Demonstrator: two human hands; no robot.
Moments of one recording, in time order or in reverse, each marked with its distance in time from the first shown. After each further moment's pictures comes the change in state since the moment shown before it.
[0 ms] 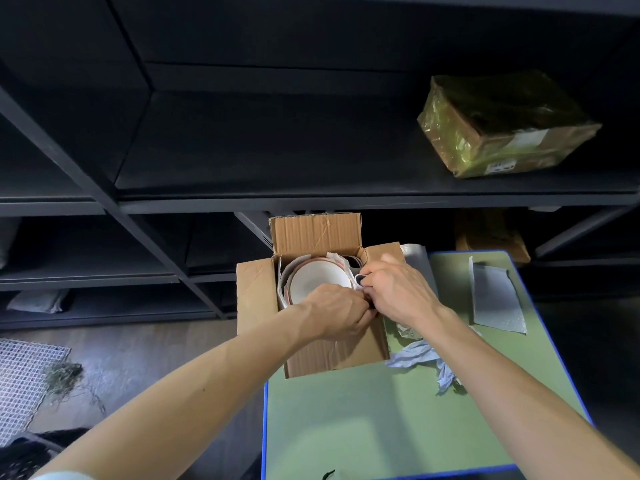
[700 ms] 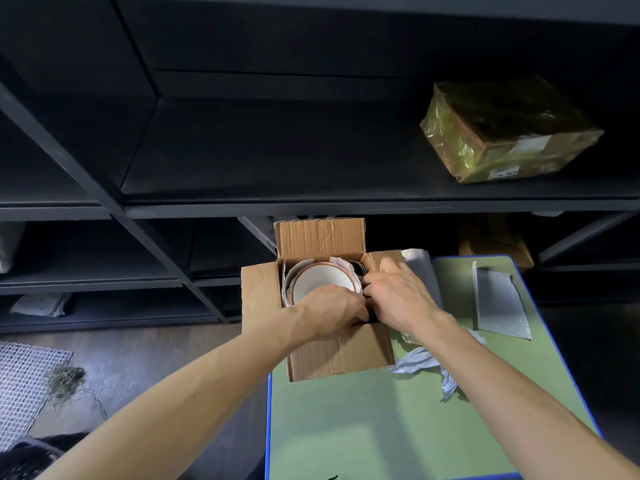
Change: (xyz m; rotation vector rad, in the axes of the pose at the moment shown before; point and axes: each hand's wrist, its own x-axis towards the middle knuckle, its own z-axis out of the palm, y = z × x) left_hand -0.006 -0.026 0.003 -0.139 0.027 0.182; right_hand 0.003 -0.011 -0.004 -0.221 -0.102 -0.069
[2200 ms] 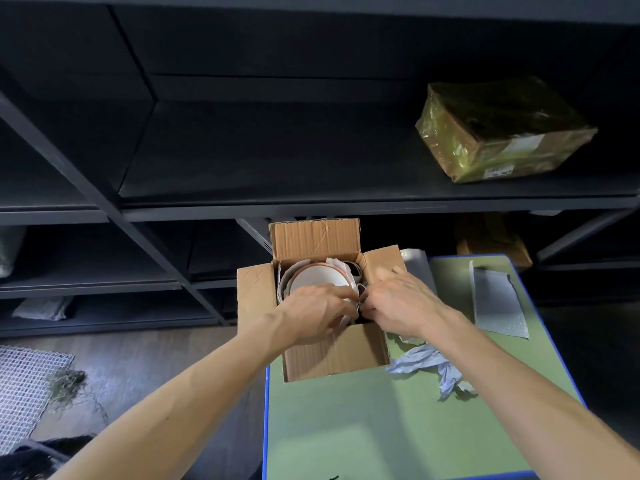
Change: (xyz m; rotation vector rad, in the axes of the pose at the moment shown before) left_hand -0.023 0.000 -0.008 0.008 0.094 -0.049; right_hand -0.010 0.014 0.002 0.044 -0.096 -0.110
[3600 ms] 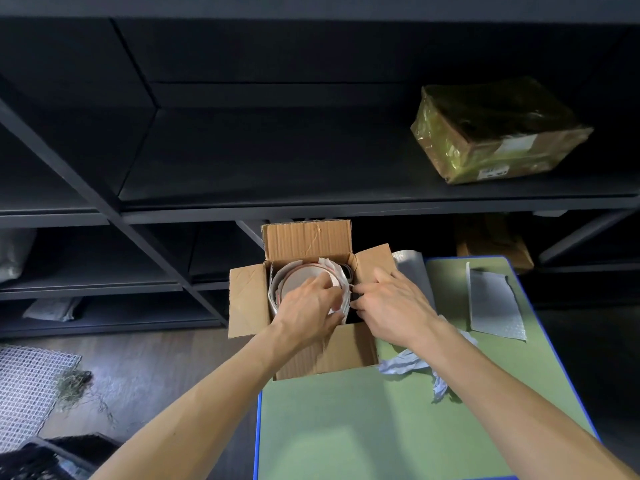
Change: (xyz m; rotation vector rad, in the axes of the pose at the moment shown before) left_hand 0.008 0.018 0.019 -0.015 0.175 -0.390; right_hand -0.019 -0.010 -0.004 -0.016 0.156 0.010
